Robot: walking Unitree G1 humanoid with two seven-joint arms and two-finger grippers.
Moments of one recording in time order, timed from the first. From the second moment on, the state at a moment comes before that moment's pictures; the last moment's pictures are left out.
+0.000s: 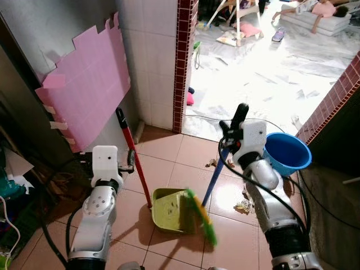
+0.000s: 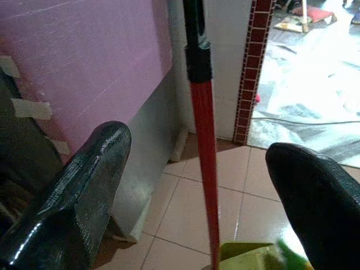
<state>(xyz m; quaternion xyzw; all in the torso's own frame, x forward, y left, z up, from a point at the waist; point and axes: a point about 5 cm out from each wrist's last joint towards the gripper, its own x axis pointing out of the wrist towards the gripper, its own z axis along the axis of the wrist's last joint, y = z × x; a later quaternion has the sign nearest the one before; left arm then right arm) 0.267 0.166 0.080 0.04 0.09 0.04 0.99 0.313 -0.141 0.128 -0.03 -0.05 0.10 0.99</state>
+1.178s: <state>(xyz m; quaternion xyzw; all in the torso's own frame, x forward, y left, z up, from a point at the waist) 0.287 0.174 0.074 0.02 0.10 0.02 0.99 0.282 -0.154 0.106 -0.08 -0.01 0.09 0.99</state>
